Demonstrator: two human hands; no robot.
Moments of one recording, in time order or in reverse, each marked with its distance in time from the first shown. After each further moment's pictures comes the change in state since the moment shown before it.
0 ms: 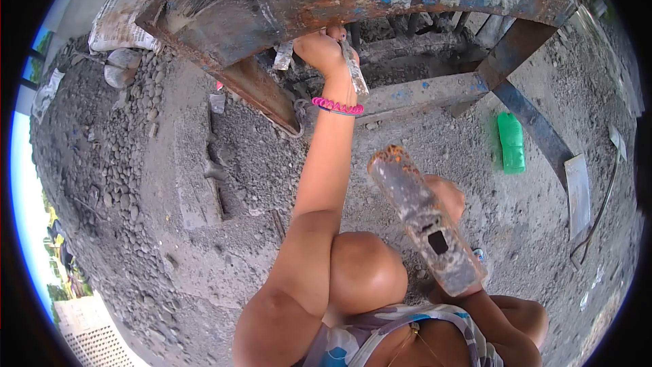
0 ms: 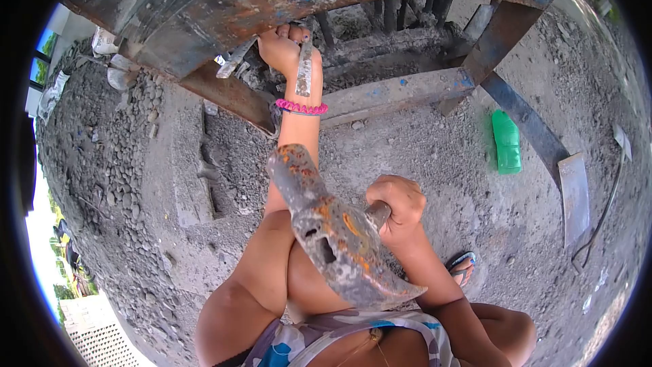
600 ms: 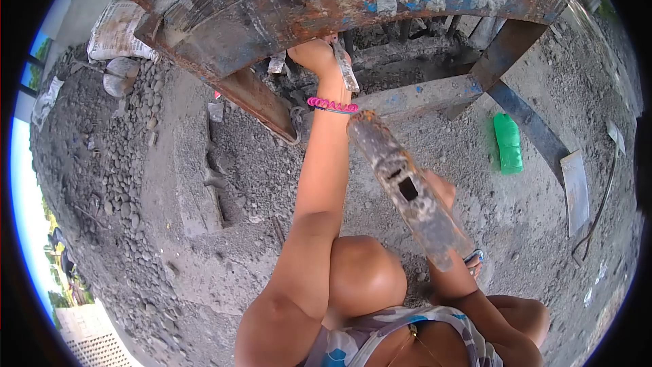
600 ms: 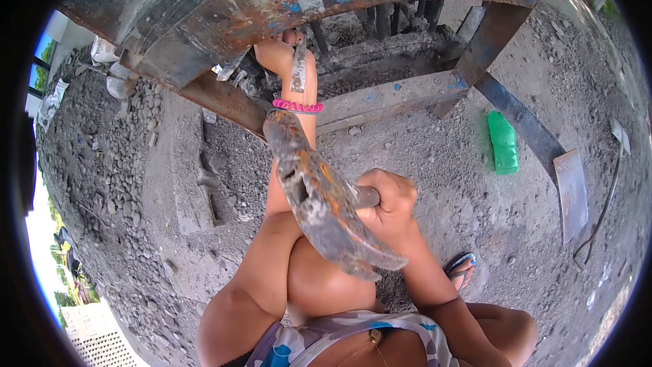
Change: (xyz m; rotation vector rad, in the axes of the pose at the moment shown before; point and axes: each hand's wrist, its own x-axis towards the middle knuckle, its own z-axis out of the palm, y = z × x) left_hand 0.030 -0.031 -0.020 0.144 -0.008 0.101; right_hand -0.001 0.007 0.008 -0.039 -0.045 0.186
